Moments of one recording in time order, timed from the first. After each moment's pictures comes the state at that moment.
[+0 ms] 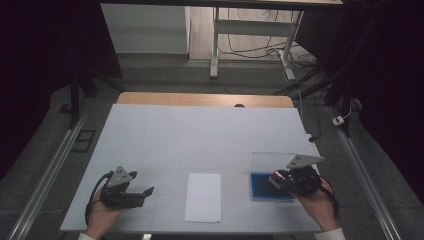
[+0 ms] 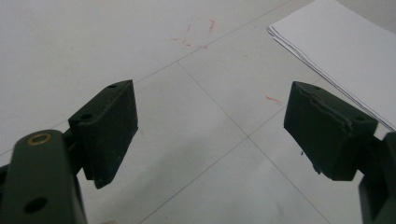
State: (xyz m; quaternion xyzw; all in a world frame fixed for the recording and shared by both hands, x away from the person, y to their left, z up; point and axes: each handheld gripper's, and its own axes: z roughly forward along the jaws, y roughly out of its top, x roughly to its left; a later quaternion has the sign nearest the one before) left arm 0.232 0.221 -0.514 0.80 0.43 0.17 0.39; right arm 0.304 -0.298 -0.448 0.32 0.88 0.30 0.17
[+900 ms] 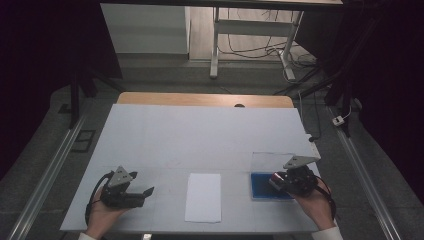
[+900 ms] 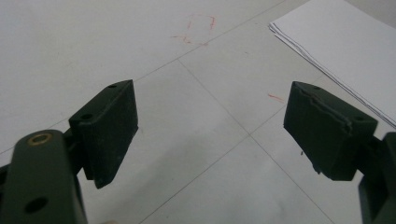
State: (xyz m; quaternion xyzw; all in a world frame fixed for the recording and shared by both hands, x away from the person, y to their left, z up) left arm 0.233 0.221 -0.515 0.80 0.43 0.17 0.38; right arm 0.312 -0.298 -0.465 0.33 0.89 0.28 0.17
